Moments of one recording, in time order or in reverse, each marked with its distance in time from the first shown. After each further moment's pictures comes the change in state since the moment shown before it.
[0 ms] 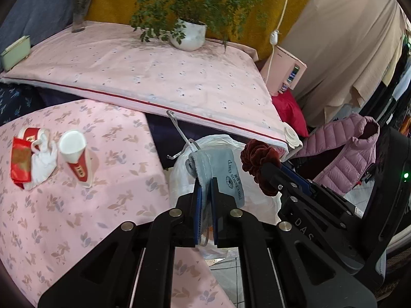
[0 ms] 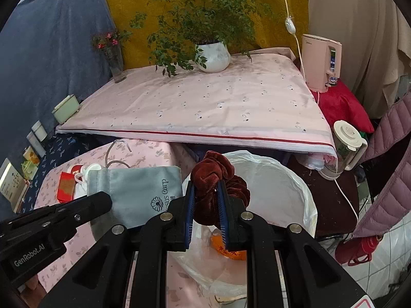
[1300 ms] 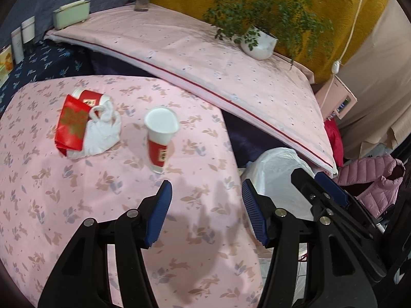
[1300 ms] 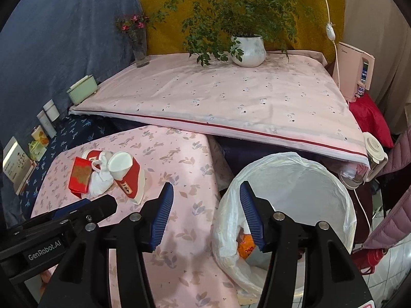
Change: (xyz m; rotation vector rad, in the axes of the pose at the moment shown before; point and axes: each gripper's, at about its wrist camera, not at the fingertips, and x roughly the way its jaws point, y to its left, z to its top) left arm -0.024 0.117 -0.020 -0.255 -0.030 0.177; right arm 0.031 0.093 -0.006 -0.121 0.043 0.074
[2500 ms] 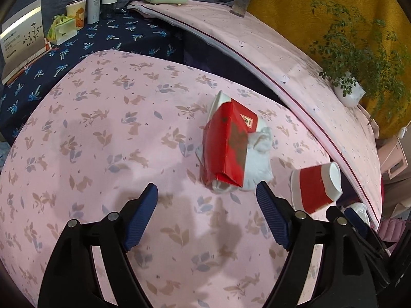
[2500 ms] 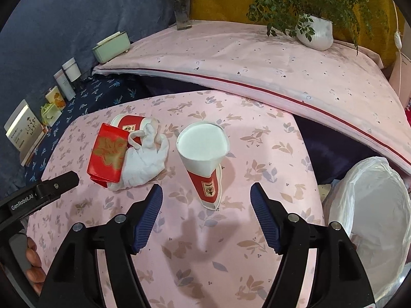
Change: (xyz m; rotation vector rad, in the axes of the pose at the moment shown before) left arm 0.002 0.201 0.028 -0.273 -0.052 0.232; right arm 0.105 0.128 -0.006 -0.130 0.154 0.102
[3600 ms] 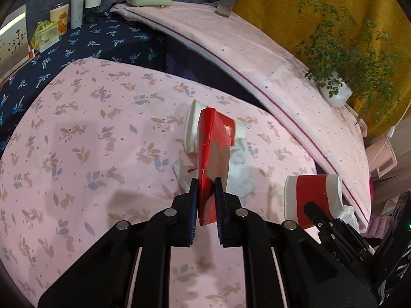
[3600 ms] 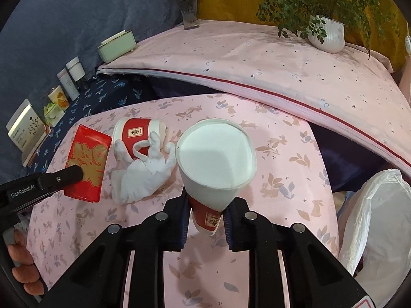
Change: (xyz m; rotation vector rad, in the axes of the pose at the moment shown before) left arm -0.006 -0.021 0.016 0.032 -0.002 -0.085; right arm 0.002 0.006 0.012 -0.010 -0.029 0.045
